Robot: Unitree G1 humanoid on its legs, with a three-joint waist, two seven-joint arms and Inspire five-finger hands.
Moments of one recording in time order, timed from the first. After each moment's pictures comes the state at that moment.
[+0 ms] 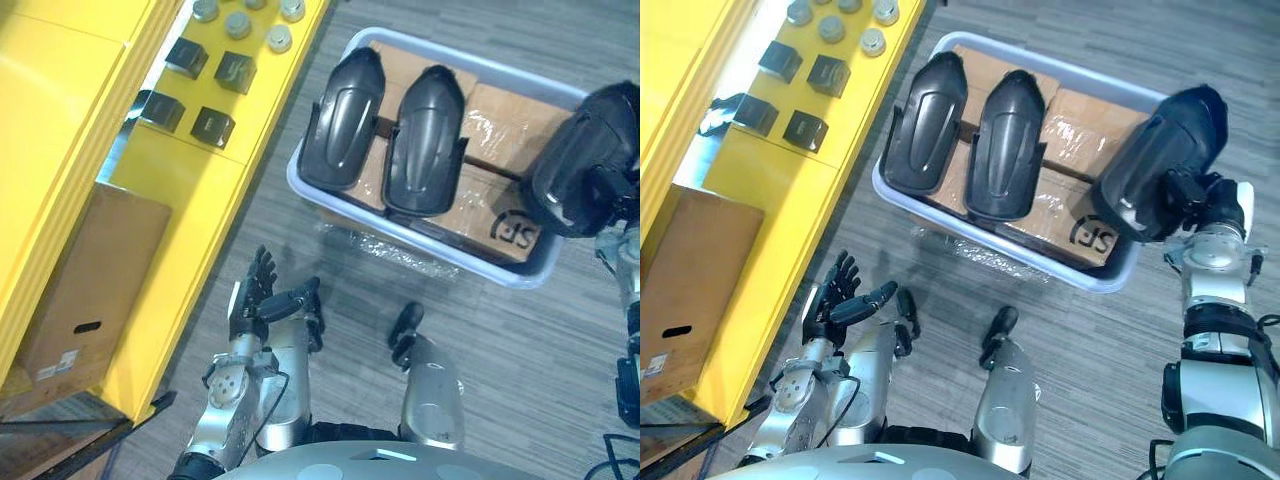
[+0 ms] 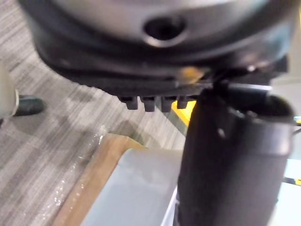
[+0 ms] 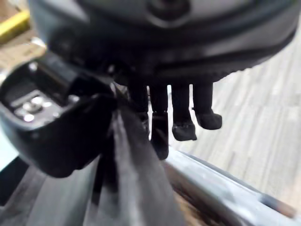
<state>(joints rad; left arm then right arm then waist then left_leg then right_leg) 0.21 0.17 -0.27 0.20 -0.42 -0.31 0.14 -0.53 -0.84 -0.11 0.80 0.12 0.02 -0.23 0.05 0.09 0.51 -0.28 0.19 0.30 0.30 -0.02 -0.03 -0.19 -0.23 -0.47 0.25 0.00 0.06</state>
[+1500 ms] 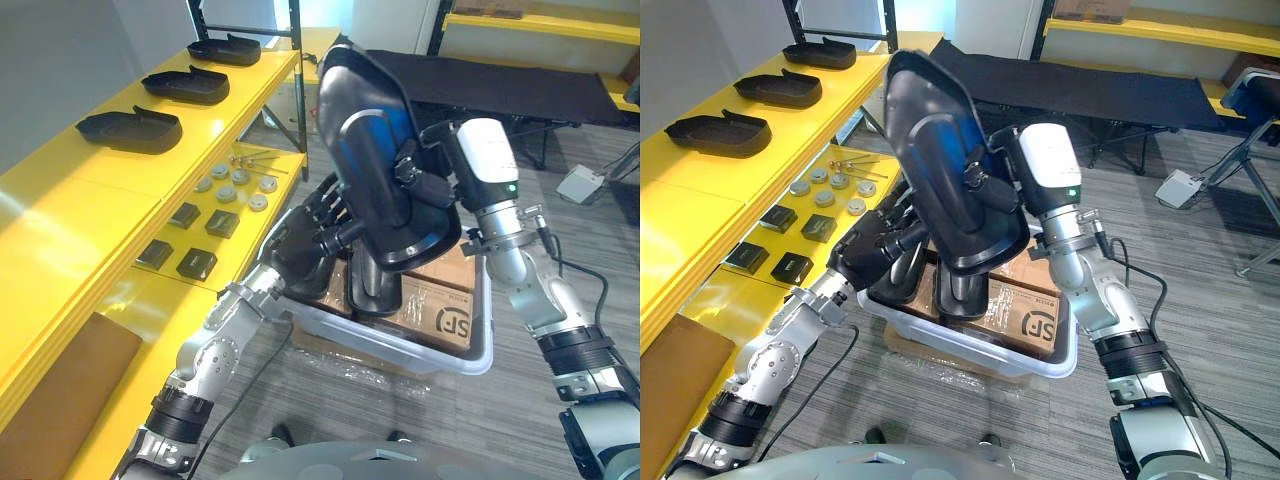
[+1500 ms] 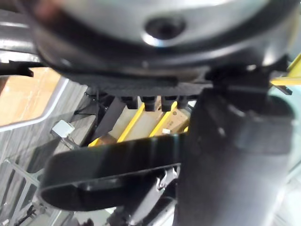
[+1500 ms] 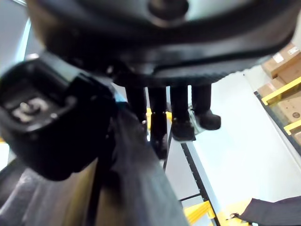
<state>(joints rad) -0.11 0.29 -0.24 -0.12 -0.93 0.17 -0.25 -0.38 -0.58 0.18 0.15 -0.60 -0.32 -0.31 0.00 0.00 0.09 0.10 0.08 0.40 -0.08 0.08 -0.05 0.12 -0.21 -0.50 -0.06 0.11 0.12</state>
